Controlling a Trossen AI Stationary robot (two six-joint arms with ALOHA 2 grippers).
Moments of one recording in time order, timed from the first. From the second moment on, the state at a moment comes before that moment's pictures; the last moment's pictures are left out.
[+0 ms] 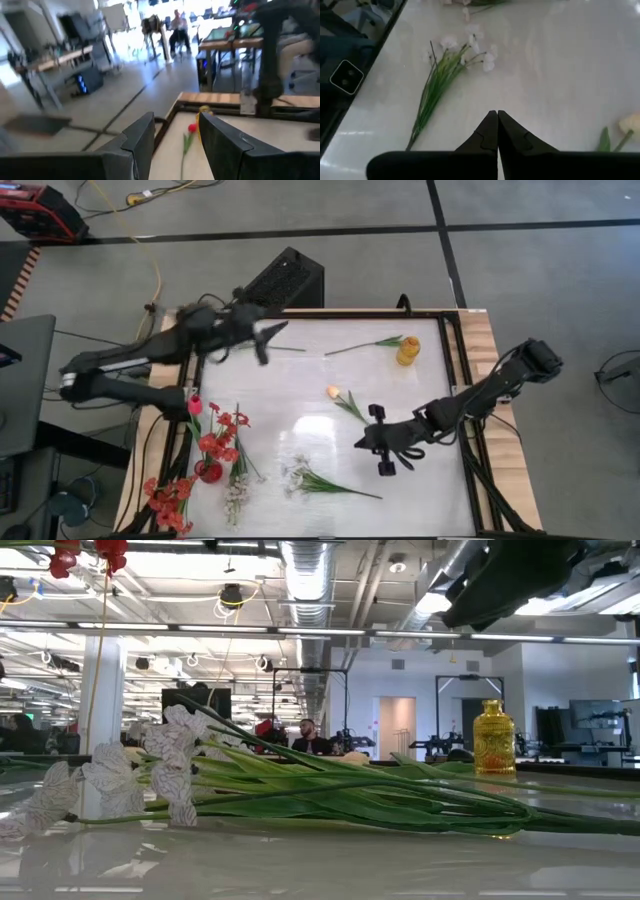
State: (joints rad) left arm 0.29 1.06 1.04 -0.01 -0.15 0.17; right arm 0.47 1.39 0.83 -0.12 0.26 0.26
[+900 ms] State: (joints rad) left arm 0.54 2.05 1.52 0.10 0.19 0.08; right arm 0.54 1.49 0.83 -0.11 0.42 0.17
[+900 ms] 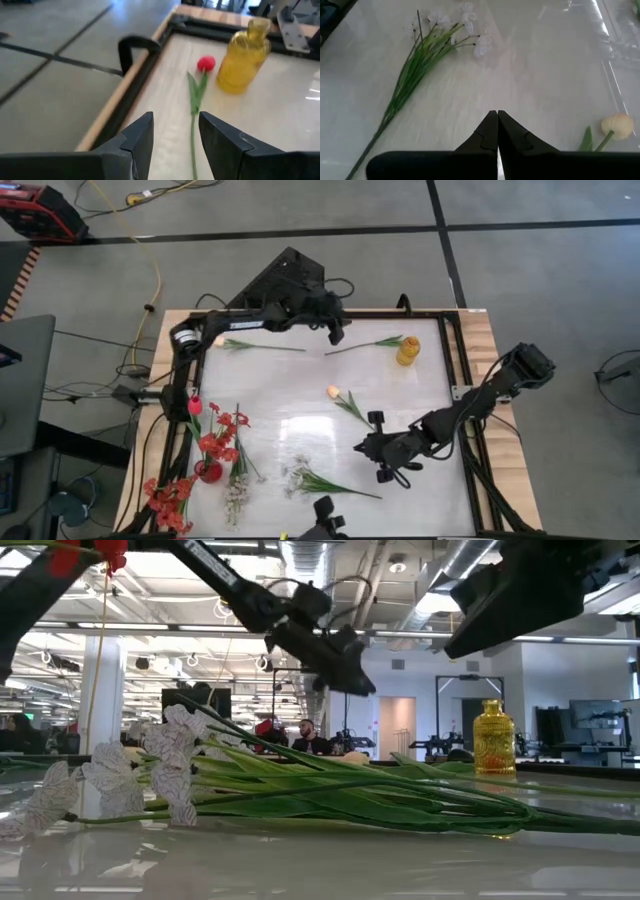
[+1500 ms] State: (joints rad) left arm 0.60 2.16 1.54 -0.32 0.32 0.10; right arm 0.52 1.48 0.83 -0.12 0.42 0.15
